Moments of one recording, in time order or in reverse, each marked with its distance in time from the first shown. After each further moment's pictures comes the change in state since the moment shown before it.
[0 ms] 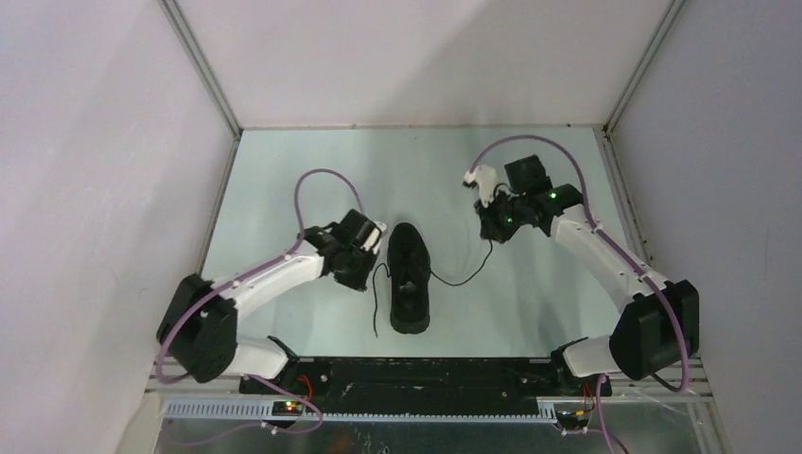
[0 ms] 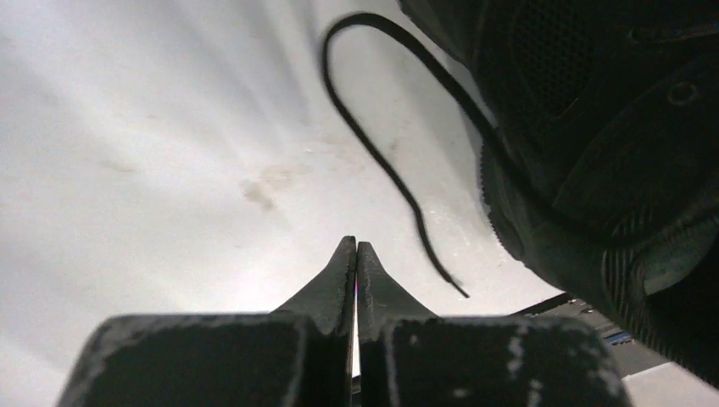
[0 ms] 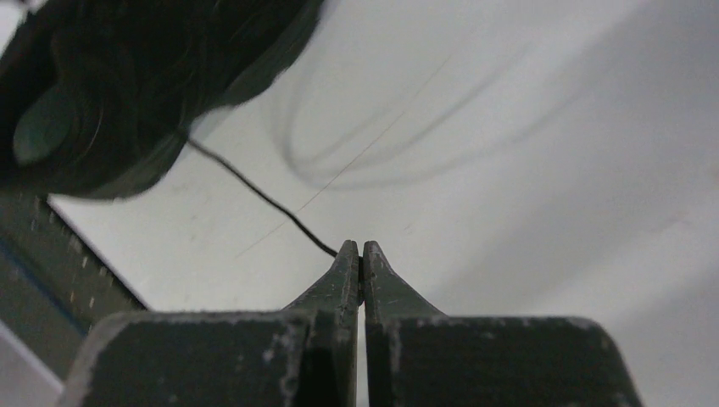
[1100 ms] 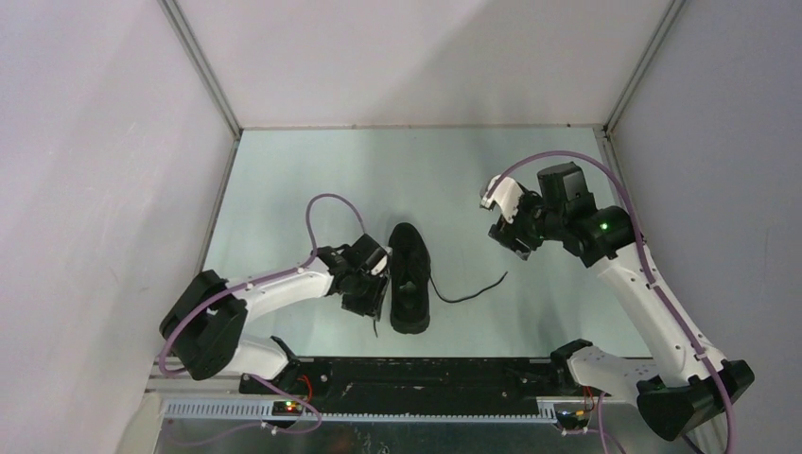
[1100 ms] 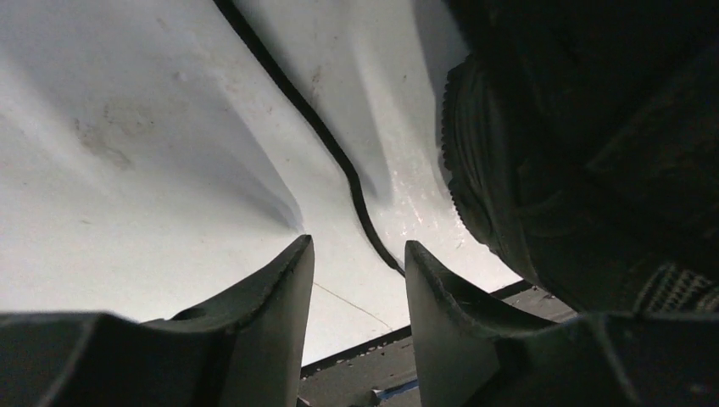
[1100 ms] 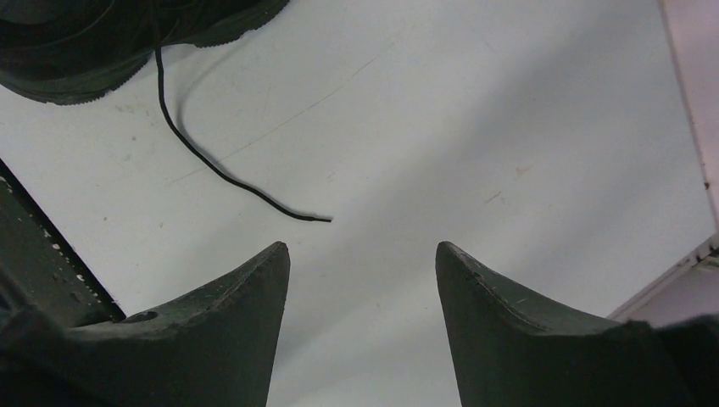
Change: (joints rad) left arm -0.084 -0.024 -0.142 0.073 0.069 -0.185; right arm 0.058 -0.308 0.034 -0.227 0.102 -0.340
